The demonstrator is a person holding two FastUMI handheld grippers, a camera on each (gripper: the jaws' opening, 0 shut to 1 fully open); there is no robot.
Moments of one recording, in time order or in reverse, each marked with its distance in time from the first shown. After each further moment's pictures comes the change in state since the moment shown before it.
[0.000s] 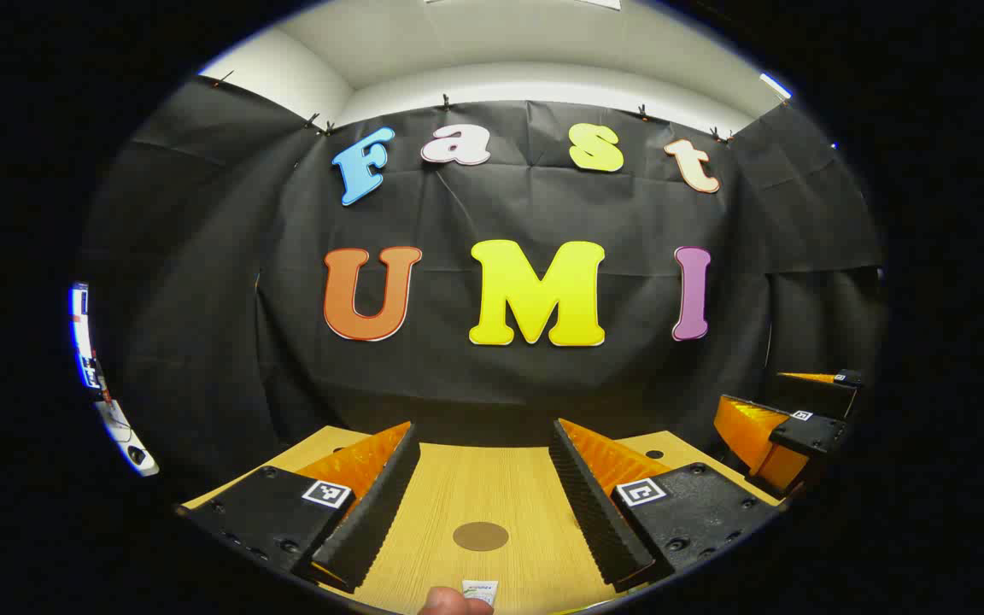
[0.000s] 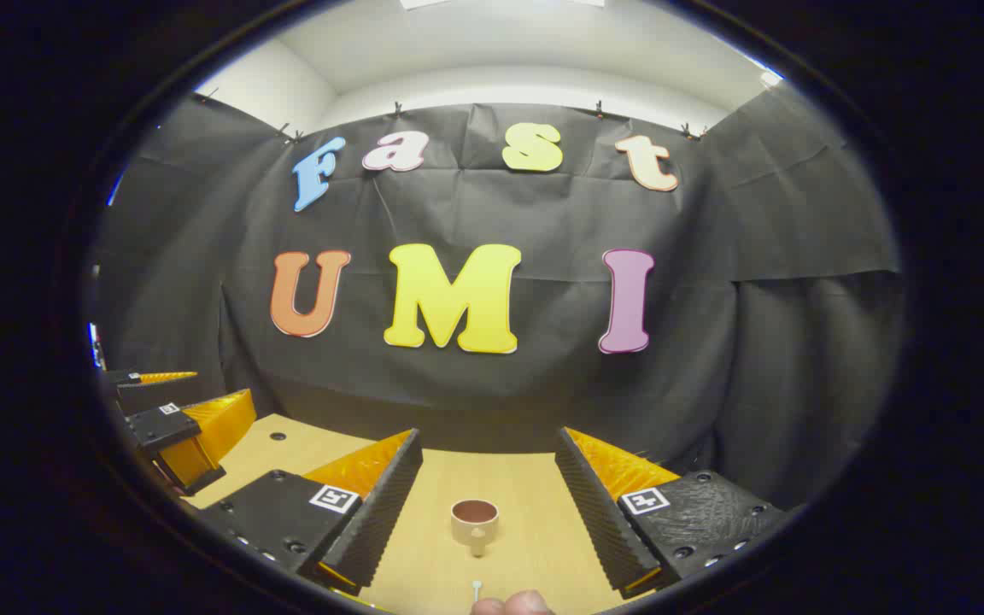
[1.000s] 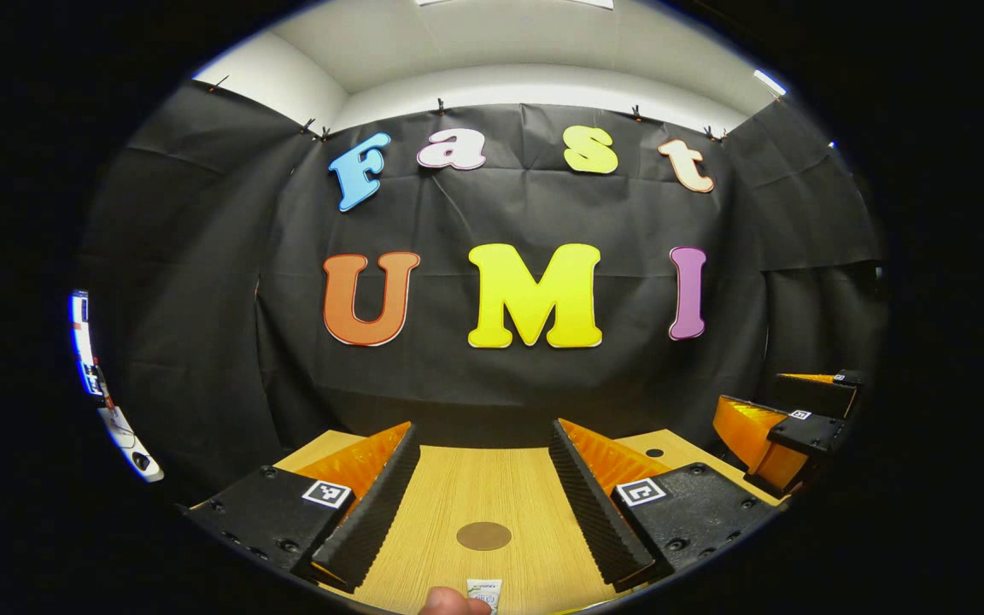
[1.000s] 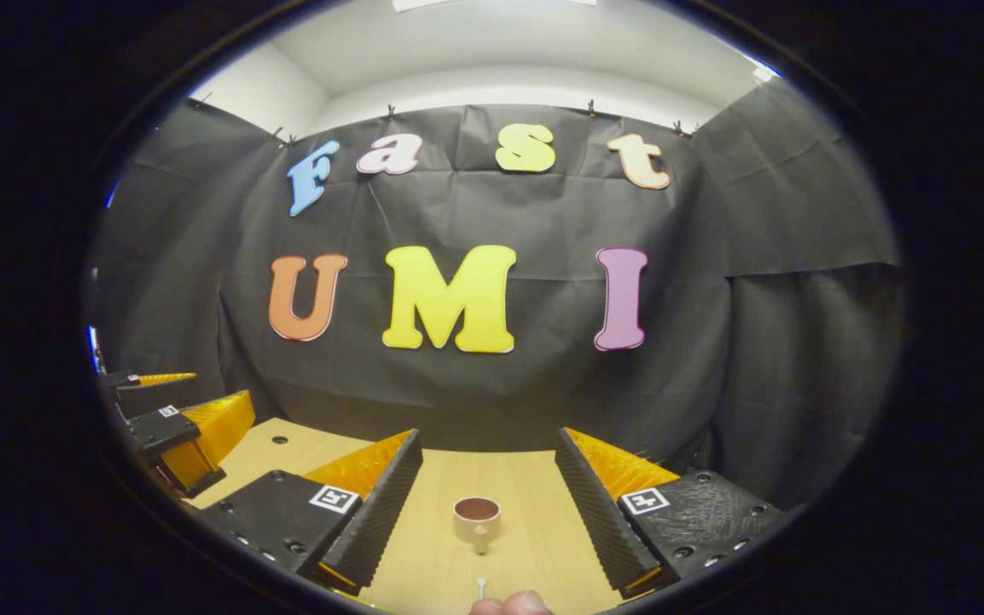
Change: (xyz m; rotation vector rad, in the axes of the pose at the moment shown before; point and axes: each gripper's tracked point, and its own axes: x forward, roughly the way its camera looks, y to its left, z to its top) left arm -0.010 0.000 0.005 0.016 -0.015 0.001; right arm -0.008 -0.004 -0.005 0.032 0.017 -0.009
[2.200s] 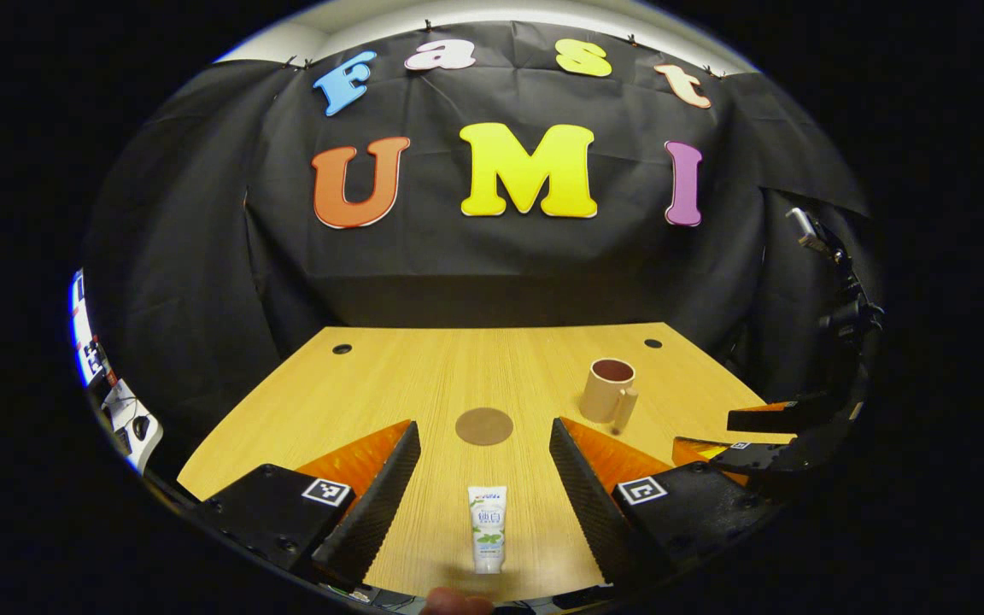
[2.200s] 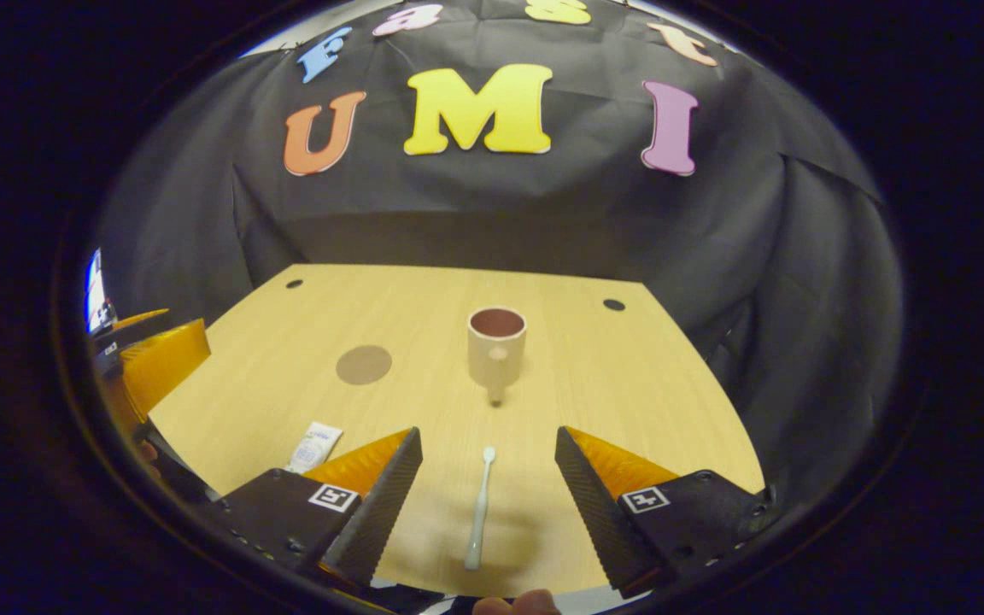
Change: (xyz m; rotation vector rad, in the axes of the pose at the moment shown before) left arm -0.056 -0.005 -0.146 0.010 0.421 -0.029; right arm -0.018 -0.002 -0.230 -0.052 0.672 0.094
